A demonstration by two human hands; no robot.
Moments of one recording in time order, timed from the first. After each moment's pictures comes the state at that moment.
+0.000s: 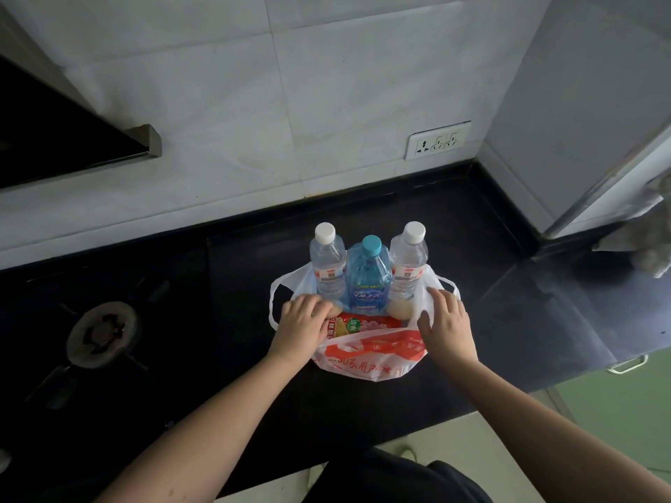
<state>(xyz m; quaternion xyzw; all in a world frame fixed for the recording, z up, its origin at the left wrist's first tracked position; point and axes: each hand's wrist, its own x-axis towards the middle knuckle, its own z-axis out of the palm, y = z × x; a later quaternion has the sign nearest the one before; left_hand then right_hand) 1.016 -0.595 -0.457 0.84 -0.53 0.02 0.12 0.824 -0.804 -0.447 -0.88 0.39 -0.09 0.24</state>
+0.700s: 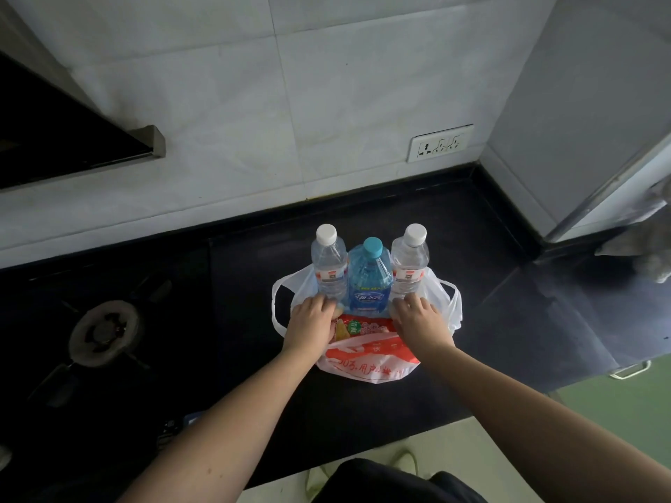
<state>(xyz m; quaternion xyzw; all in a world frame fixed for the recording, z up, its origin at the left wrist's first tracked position) 1.010 -0.620 -0.457 0.87 -0.47 -0.07 0.09 0.859 -0.798 -0.452 -0.96 0.24 0.05 0.12</state>
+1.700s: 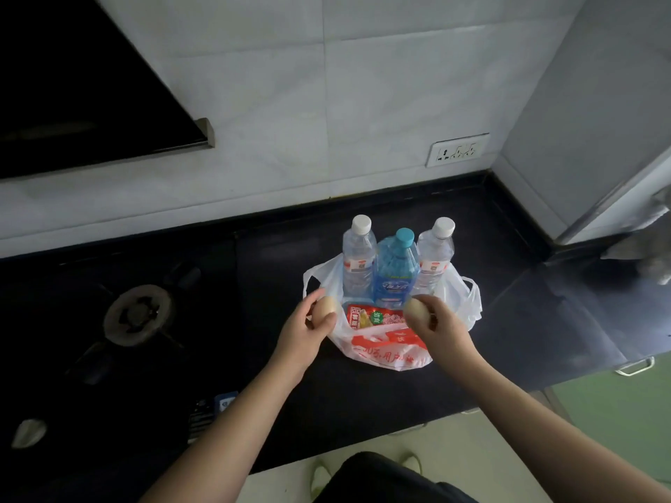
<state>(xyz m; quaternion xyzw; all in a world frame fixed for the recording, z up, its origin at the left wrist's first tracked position) 0.990 -0.534 -0.392 0.77 -0.13 -0.31 0.54 0.838 -0.719 -0.359 -0.77 0.39 -0.06 0.49</state>
